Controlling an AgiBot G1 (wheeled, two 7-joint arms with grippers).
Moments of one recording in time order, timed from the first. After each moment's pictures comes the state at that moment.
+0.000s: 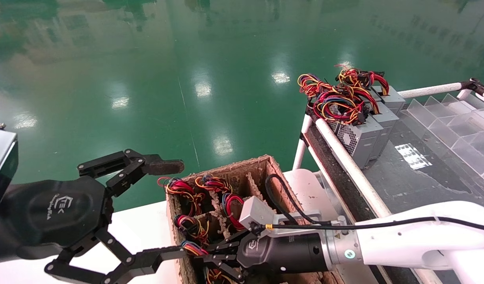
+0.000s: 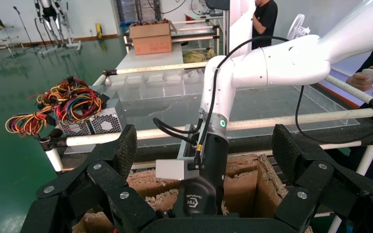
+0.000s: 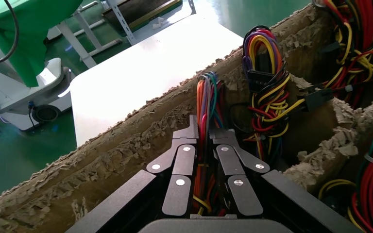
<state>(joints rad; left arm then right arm) -1.09 0.59 0.32 -1.28 0.70 1.48 -0.16 1.22 -1.14 -0.63 0.82 -1.21 -1.36 0.21</state>
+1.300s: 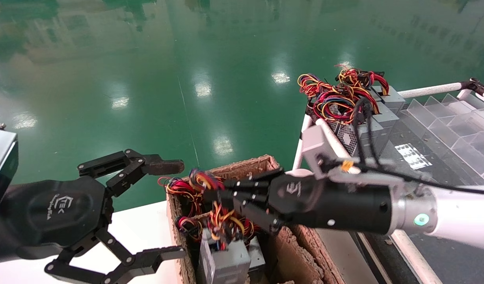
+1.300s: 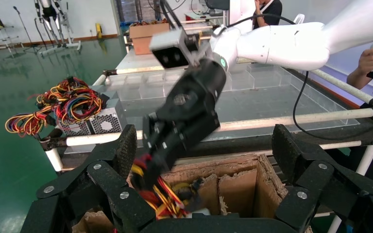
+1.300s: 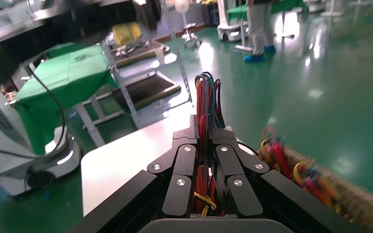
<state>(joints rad) -1.09 0.59 0.32 -1.28 0.70 1.48 -0.16 1.25 -0.99 -0.46 0.93 -0.94 -1.44 0.25</state>
